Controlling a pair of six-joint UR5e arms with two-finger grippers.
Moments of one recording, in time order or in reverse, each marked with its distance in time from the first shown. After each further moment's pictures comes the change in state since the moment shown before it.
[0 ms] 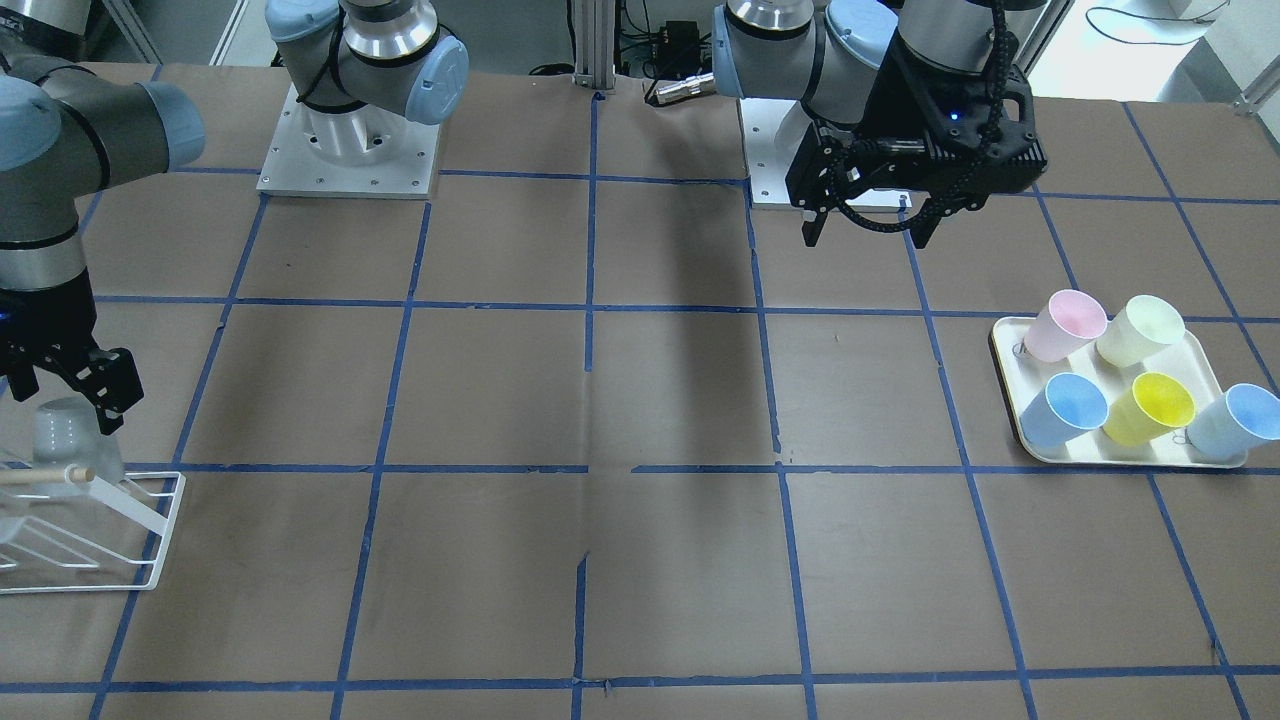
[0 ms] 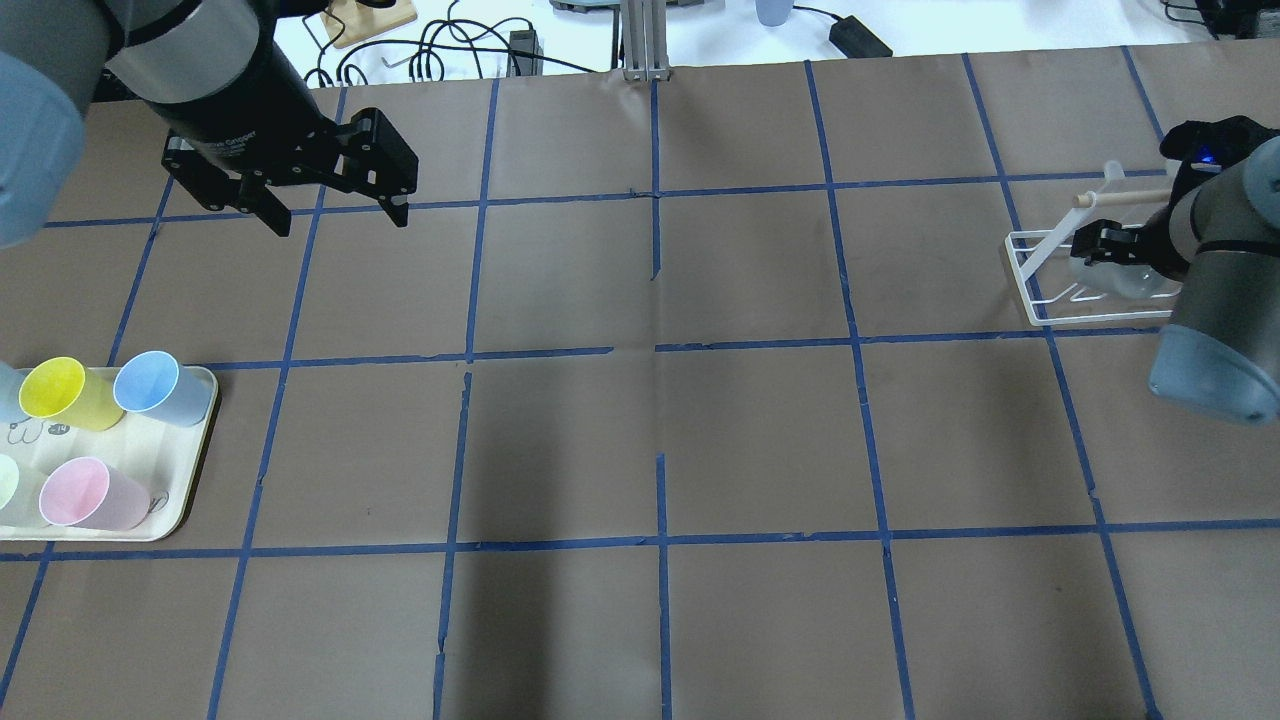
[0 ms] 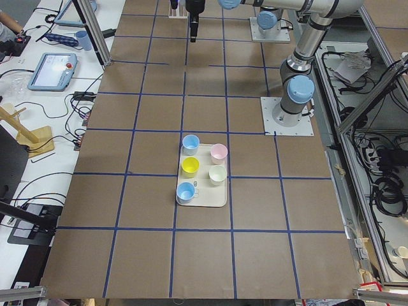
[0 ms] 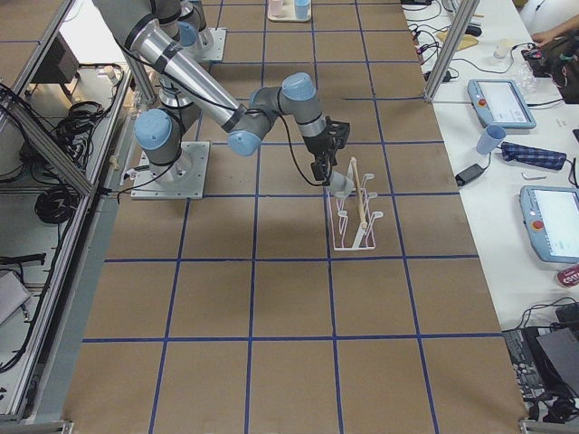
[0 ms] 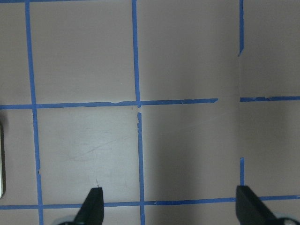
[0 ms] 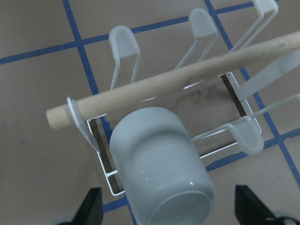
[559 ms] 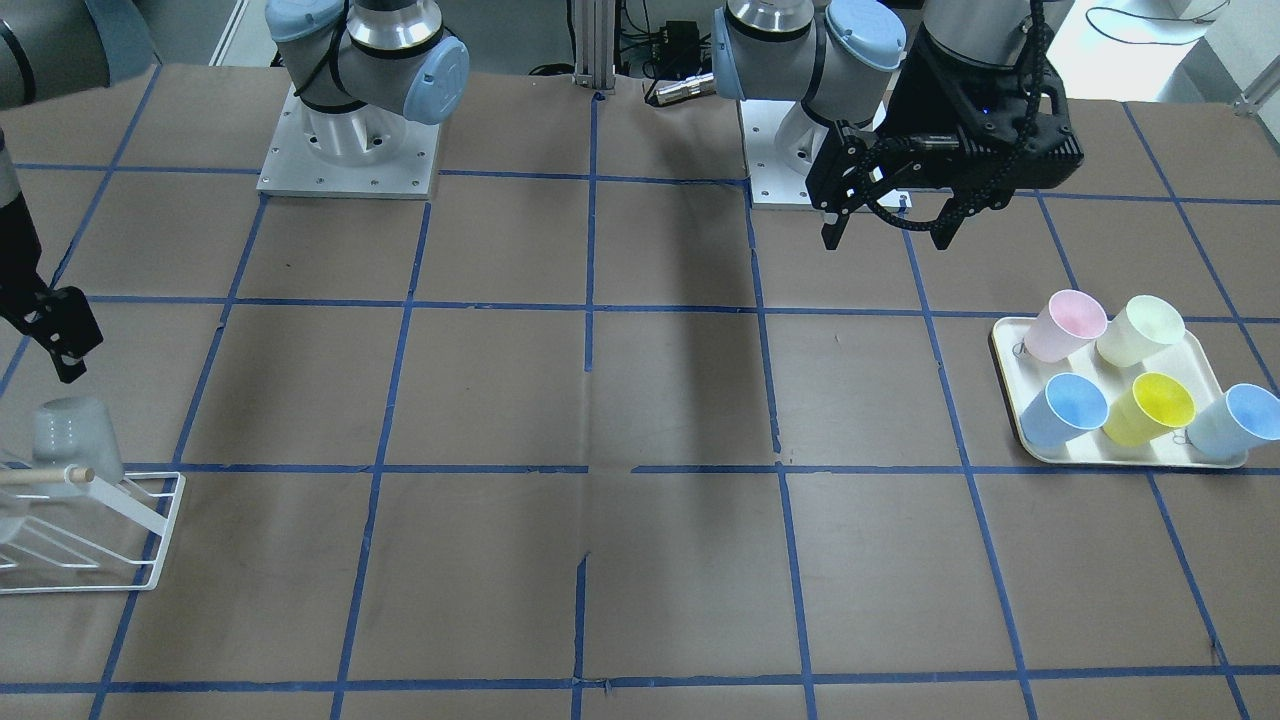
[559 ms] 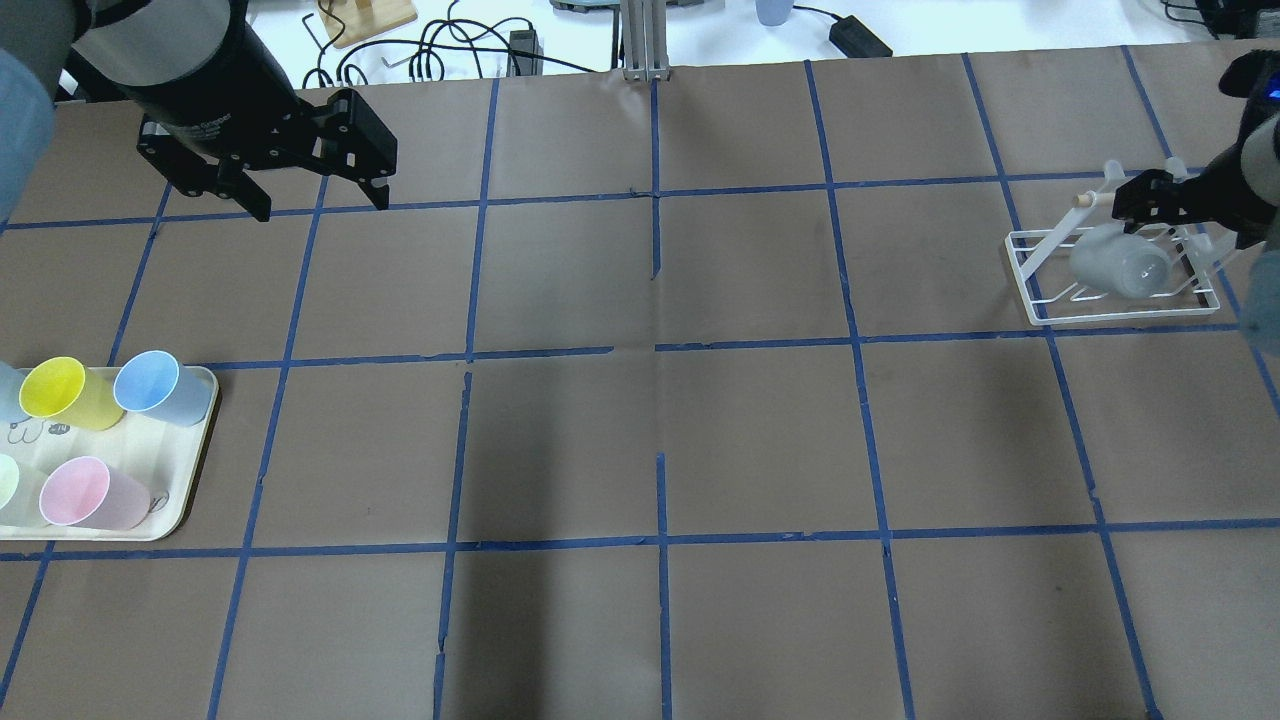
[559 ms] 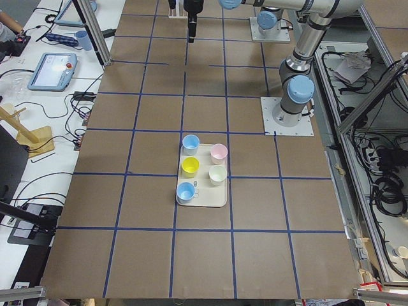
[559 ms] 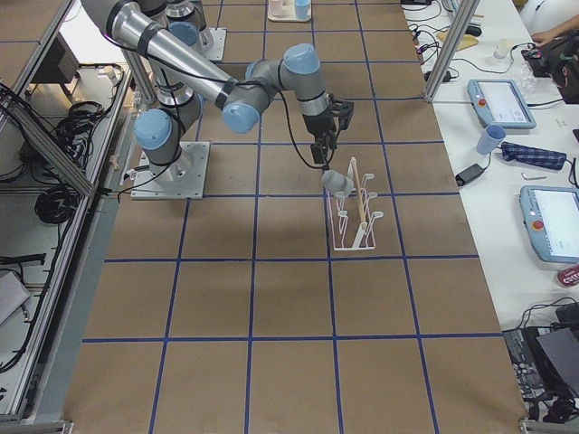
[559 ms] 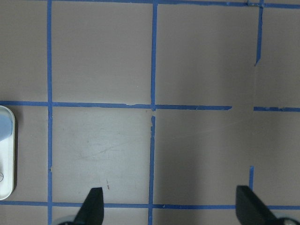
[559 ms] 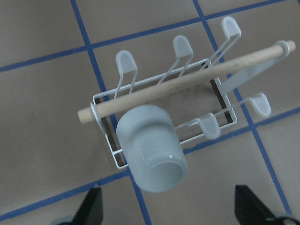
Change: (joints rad) left arm 0.019 -0.001 0.017 0.010 0.001 0.001; right arm 0.001 -0.147 -0.159 0.426 0.003 0.000
